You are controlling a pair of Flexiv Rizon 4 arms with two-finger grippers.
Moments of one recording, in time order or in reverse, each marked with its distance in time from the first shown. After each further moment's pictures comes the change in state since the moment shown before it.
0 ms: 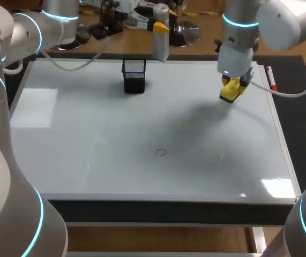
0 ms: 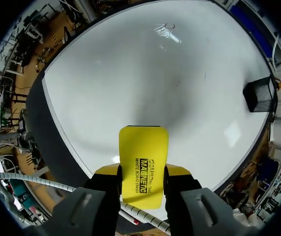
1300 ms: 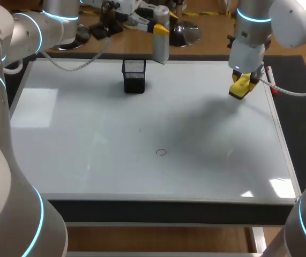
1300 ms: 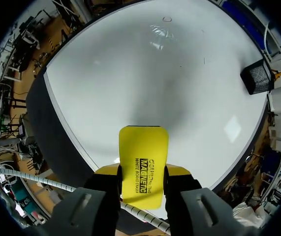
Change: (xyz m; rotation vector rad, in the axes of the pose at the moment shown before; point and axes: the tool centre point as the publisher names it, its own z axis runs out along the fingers) left arm 0.011 0.004 0.007 -0.014 0.038 -0.001; right arm 0.013 -0.031 0.005 -0.020 -0.006 0.040
